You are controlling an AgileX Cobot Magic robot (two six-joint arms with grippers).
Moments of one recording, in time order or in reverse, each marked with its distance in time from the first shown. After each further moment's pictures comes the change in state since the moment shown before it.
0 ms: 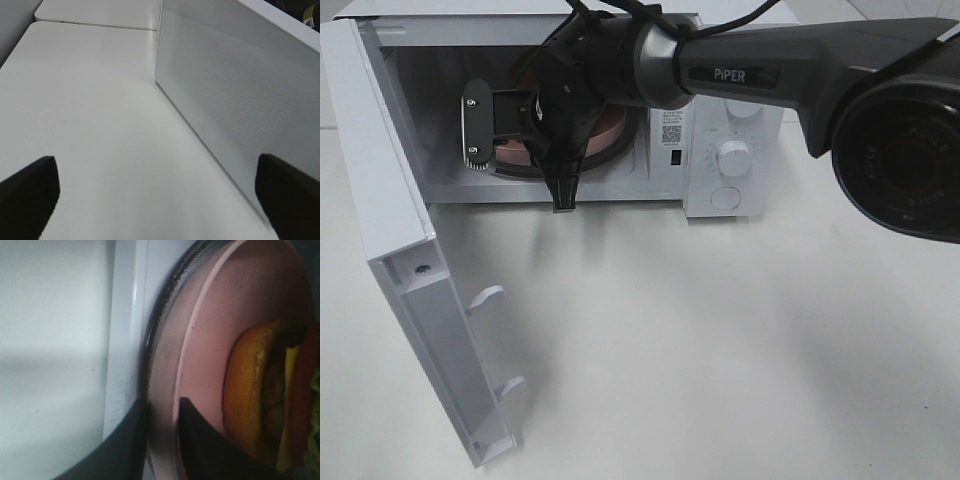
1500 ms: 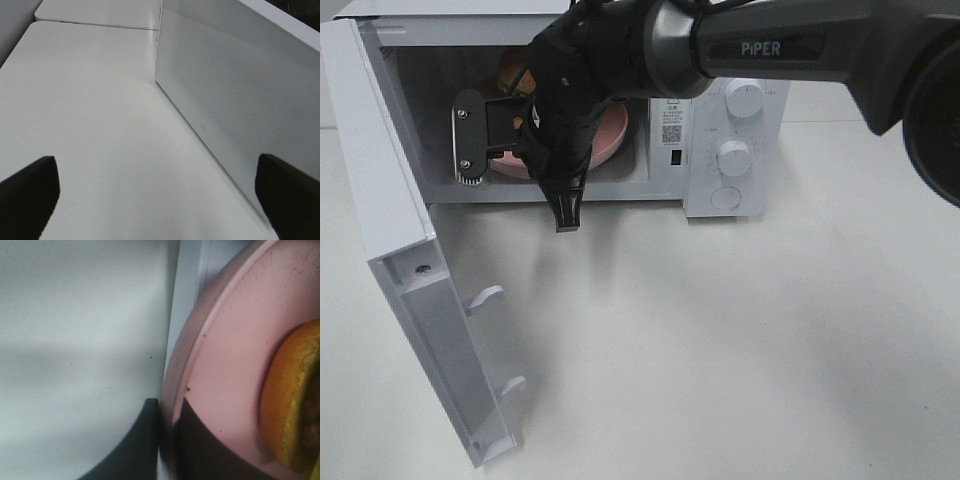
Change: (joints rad) left arm 0.000 0.000 0.000 0.000 0.000 0.000; right arm 0.039 -0.121 0.153 0.034 0.052 -0.006
